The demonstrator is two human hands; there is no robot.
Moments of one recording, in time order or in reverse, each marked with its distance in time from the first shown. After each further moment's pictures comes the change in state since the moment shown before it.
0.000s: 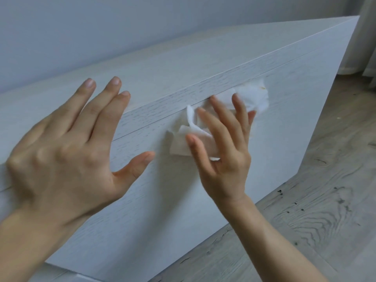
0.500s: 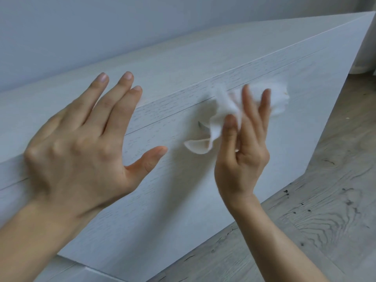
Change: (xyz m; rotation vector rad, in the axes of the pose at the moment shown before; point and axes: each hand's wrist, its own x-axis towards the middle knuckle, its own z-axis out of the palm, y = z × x) left_hand 0.001 0.001 -0.004 0.148 0.073 0.043; right_hand -0.001 -0.008 0.006 0.124 0.115 0.149
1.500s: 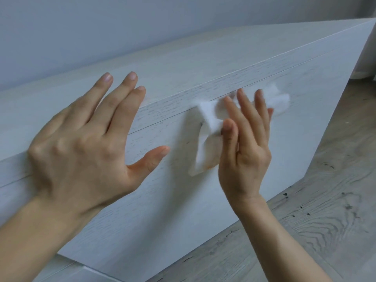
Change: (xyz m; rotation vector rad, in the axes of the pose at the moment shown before) left_hand 0.000 0.001 0.000 0.016 0.032 0.017; right_hand 0.003 0.009 -0.005 -0.145 -0.085 -0.118
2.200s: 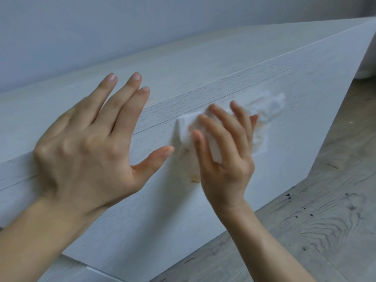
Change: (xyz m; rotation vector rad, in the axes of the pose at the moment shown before) left_hand 0.001 -0.001 0.000 0.028 0.009 0.014; right_hand -0.014 -0.012 0.016 0.048 0.076 -0.094
